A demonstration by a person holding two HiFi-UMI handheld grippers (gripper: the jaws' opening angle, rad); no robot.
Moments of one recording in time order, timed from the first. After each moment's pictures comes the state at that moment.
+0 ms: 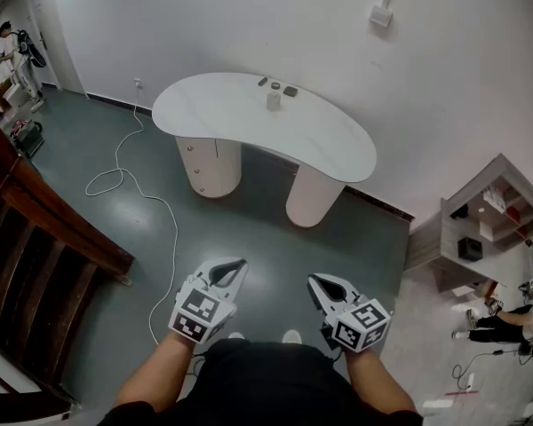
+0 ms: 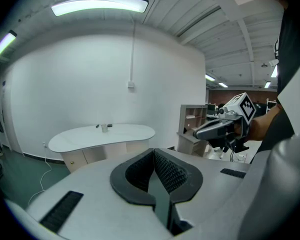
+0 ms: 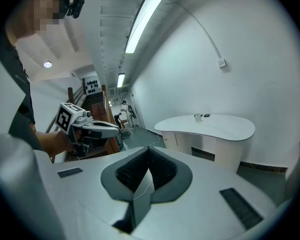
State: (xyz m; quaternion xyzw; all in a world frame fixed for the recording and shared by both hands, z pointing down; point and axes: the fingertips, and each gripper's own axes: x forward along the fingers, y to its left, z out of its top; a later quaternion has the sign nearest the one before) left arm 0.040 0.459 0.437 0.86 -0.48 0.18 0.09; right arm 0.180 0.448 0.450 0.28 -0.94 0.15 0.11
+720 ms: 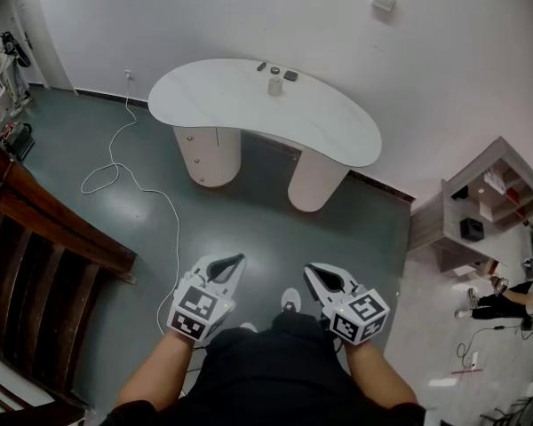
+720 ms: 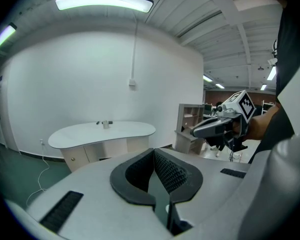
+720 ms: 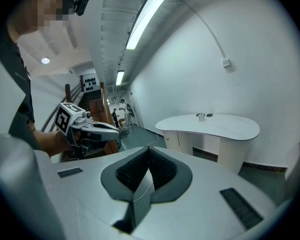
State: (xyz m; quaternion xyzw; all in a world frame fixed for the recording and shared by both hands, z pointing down) left arm -0.016 0.470 0.455 0.86 -0.46 0.18 0.10; right arm 0.114 0.459 0.457 0.30 -0.94 0.15 0.12
